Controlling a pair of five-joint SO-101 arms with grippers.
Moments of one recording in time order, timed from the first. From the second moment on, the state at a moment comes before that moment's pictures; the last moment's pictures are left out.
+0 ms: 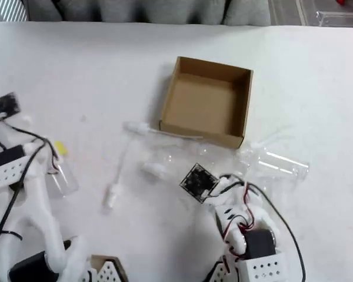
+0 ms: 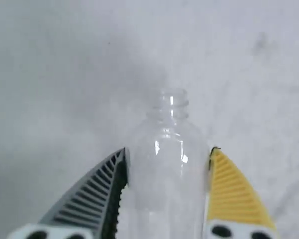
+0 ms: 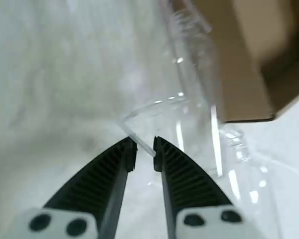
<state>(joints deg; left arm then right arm) -31.3 -25.0 48.6 52.3 7.8 -13.7 -102.8 92.8 62.1 47.3</state>
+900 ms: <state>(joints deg) -44.2 -0.9 31.4 57.5 14.0 -55.7 -44.3 52.0 67.5 56.4</state>
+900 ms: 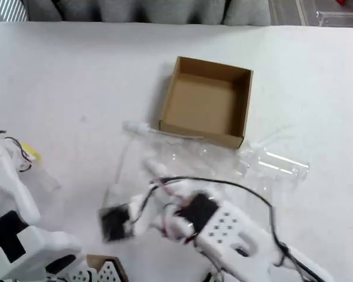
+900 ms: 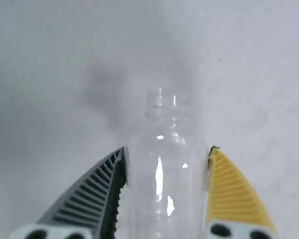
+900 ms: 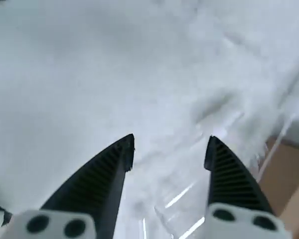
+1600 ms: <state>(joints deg) -45.2 -0.7 30.9 57.7 14.1 -60.8 3.0 33.1 39.7 62.1</state>
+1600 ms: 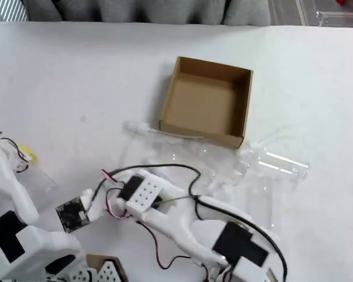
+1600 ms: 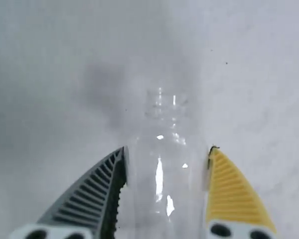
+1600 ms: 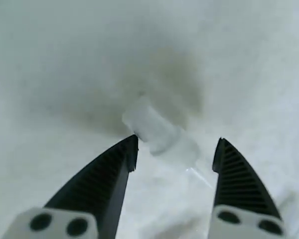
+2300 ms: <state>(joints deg) -43.0 -0.7 30.9 57.7 12.5 -48.1 -8.6 26.0 48.0 51.6</state>
